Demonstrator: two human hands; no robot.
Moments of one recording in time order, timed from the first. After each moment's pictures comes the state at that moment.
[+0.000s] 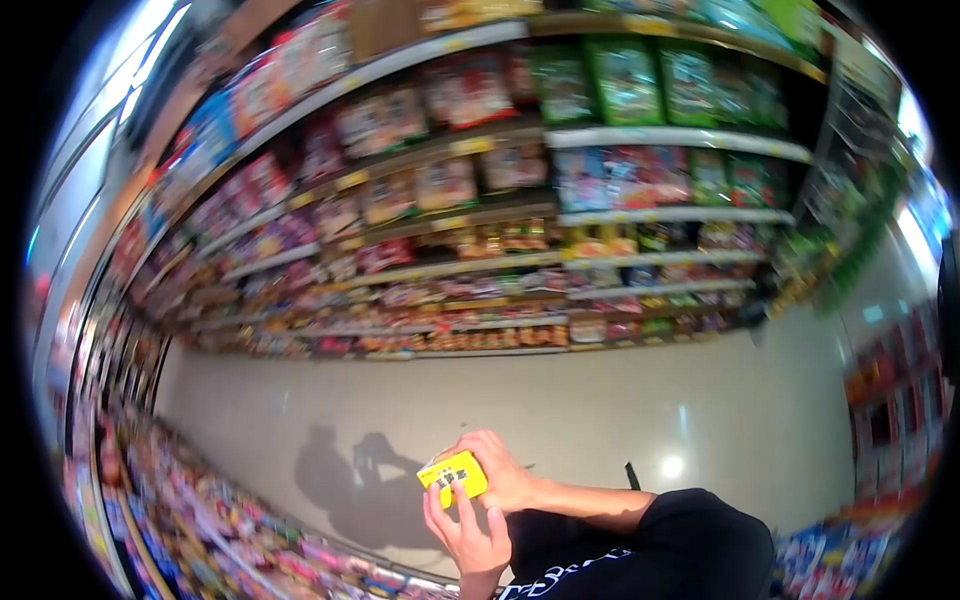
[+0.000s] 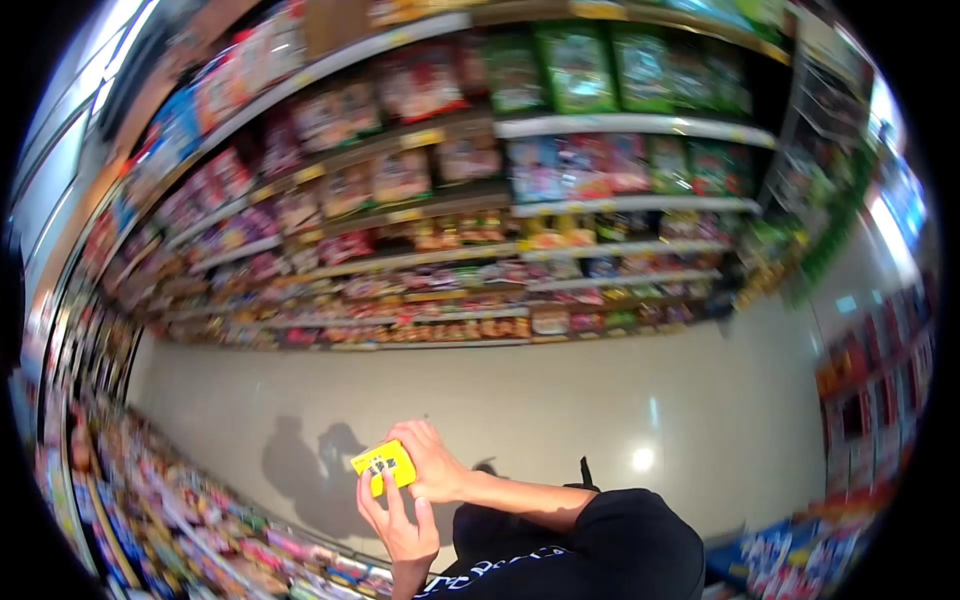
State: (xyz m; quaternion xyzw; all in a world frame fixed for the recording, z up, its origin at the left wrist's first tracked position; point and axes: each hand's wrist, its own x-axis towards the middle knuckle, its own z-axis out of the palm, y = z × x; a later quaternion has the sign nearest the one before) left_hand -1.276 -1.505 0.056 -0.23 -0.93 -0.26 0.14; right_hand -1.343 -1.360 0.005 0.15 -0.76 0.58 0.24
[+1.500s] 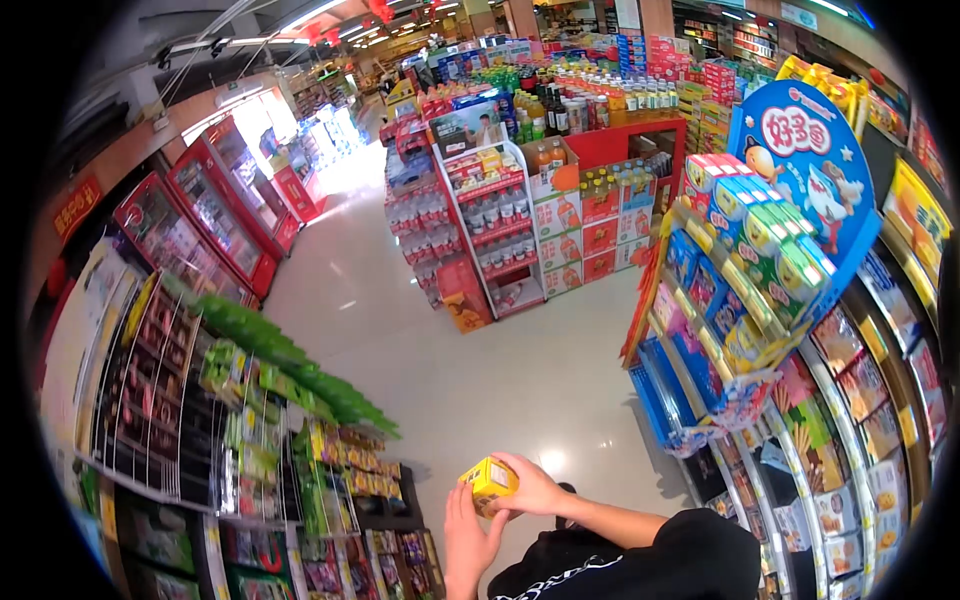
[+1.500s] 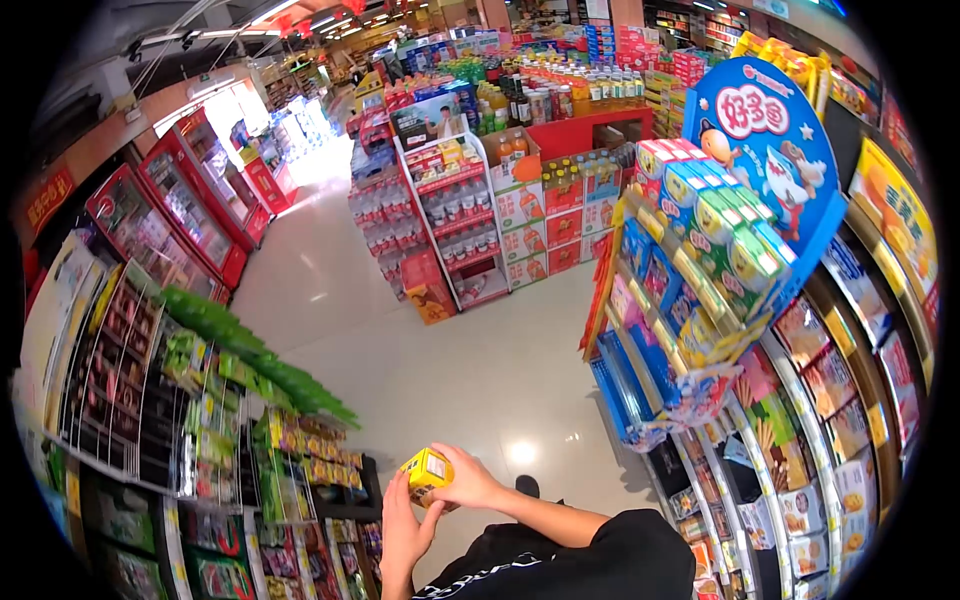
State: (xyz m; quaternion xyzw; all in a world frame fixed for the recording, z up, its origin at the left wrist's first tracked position) left_hand -0.895 -0.617 0.026 -0.90 -0.31 -0.16 -0.24; right_hand -0.718 -0.680 -0.023 -0.66 -0.43 0.34 0.51
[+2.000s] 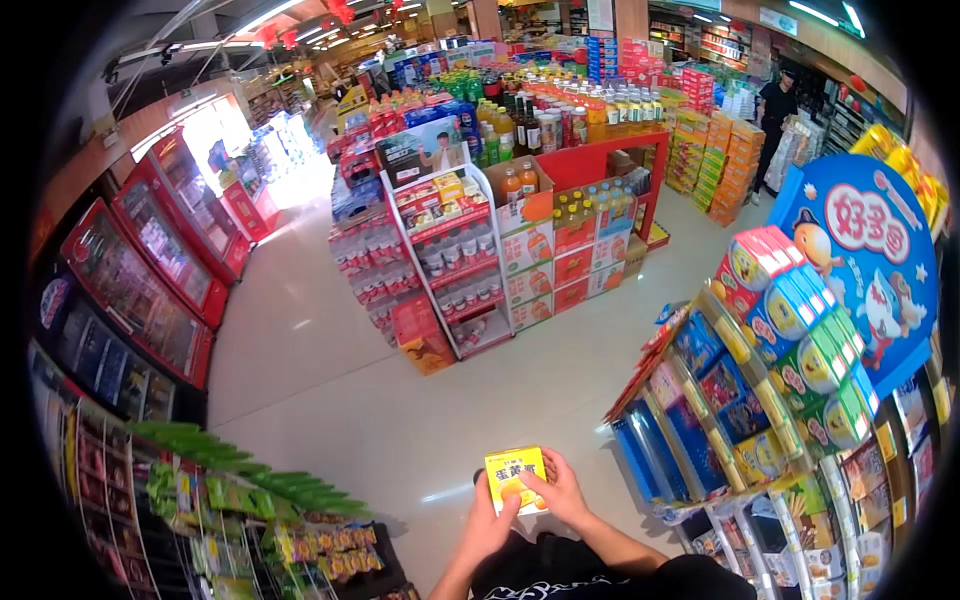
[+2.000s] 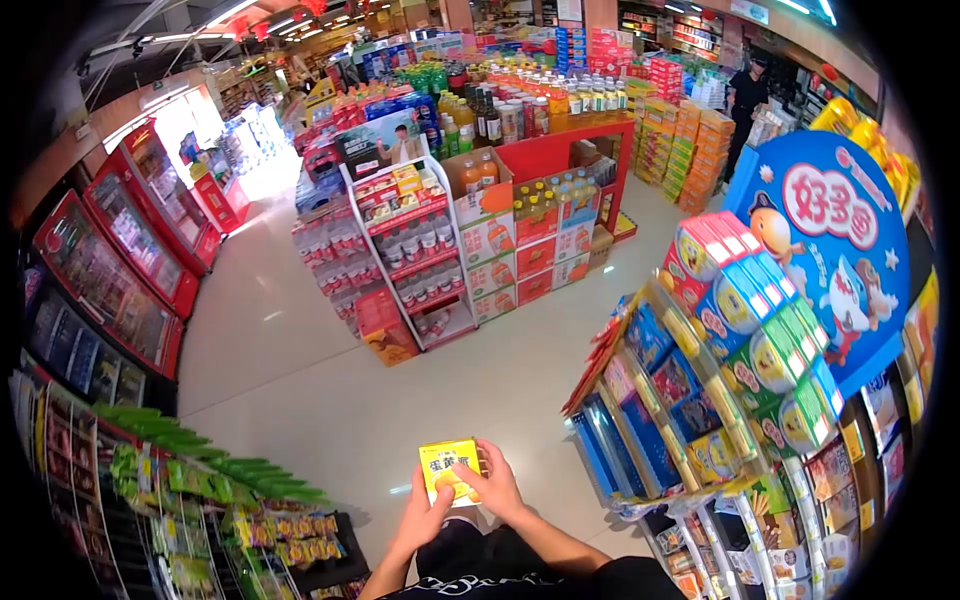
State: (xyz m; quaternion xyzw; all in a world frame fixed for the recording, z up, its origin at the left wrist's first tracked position) left_hand -0.614 -0.455 -0.014 -0.74 -0.24 -0.09 -0.62; right_hand -0.485 -0.573 -0.053 -0.58 -0.12 0.30 0.74
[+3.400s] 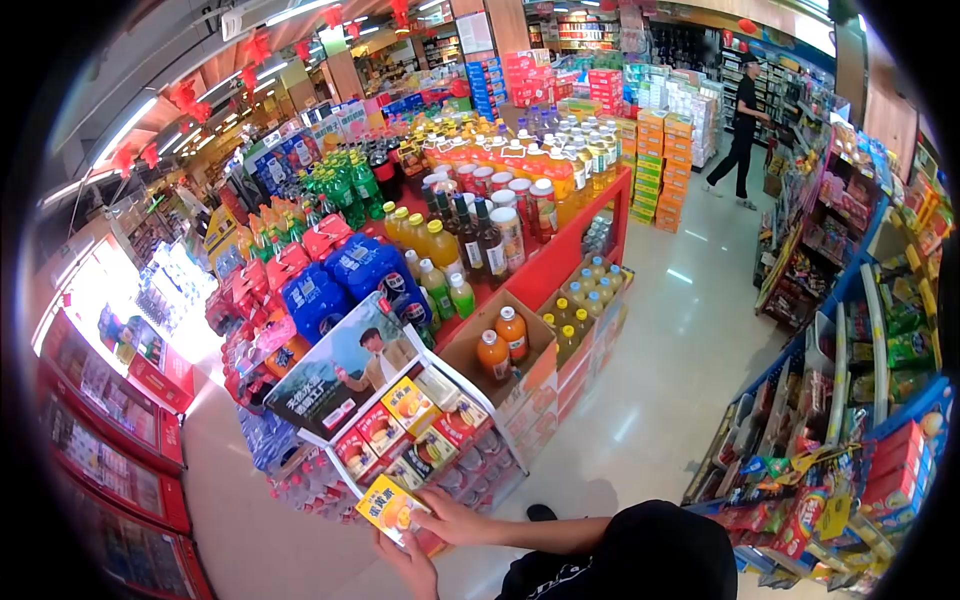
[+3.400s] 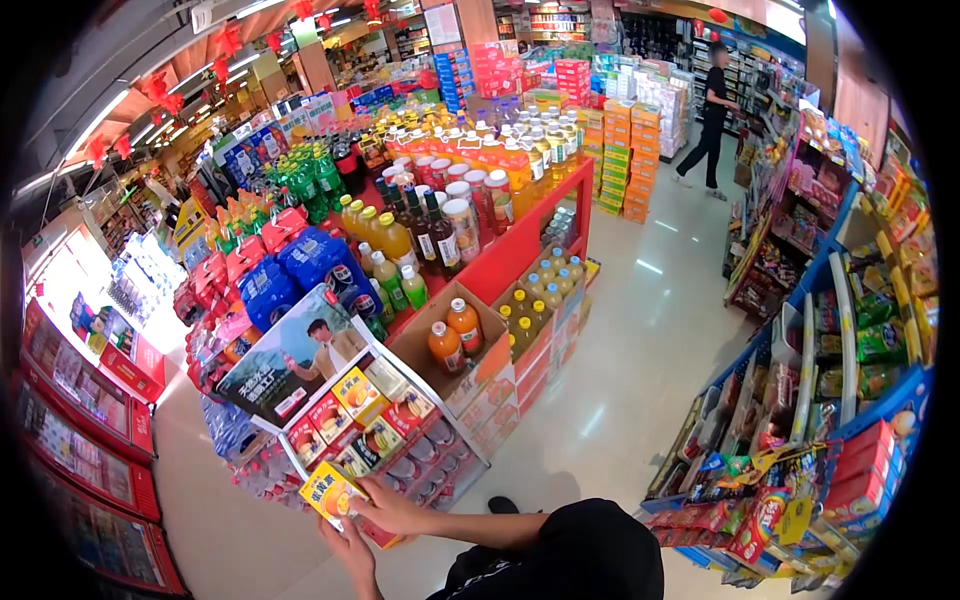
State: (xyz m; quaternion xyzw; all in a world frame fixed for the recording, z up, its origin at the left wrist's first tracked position) left_hand -0.049 0.138 -0.039 -0.82 -0.27 -0.31 -0.40; right_hand 0.080 0.033 -0.032 -0.66 -0.35 0.22 0.63
